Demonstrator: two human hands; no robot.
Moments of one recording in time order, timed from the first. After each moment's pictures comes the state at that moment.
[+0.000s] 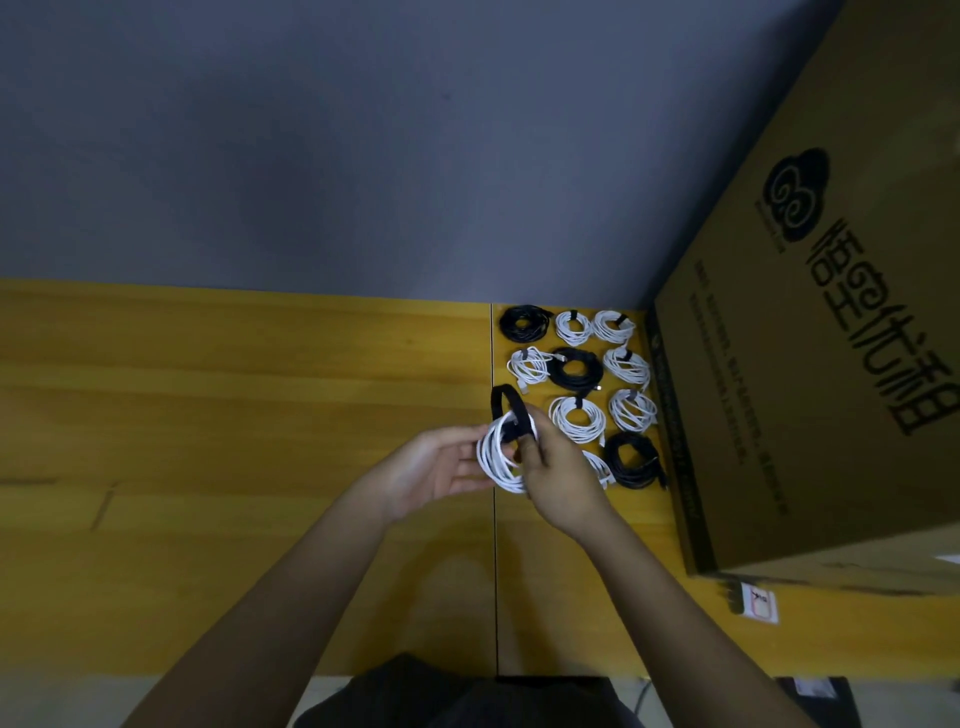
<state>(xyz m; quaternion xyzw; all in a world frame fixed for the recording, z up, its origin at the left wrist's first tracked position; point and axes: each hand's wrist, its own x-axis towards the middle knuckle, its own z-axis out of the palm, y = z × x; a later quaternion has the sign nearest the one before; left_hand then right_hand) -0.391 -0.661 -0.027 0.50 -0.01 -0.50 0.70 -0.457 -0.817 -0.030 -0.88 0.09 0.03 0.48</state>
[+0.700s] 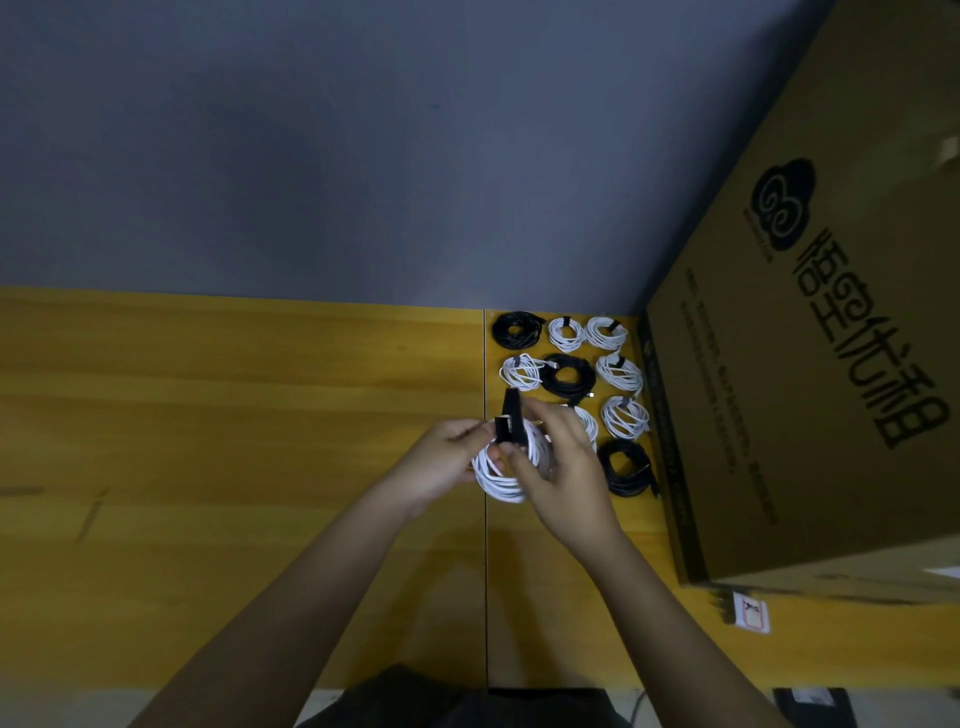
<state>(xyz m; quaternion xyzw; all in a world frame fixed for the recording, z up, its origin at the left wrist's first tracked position) -0.392 -0.690 -0.023 0.69 -0.07 -0.34 0.63 -0.463 -0.830 -0.028 -0.88 0.05 -0.14 0.45</state>
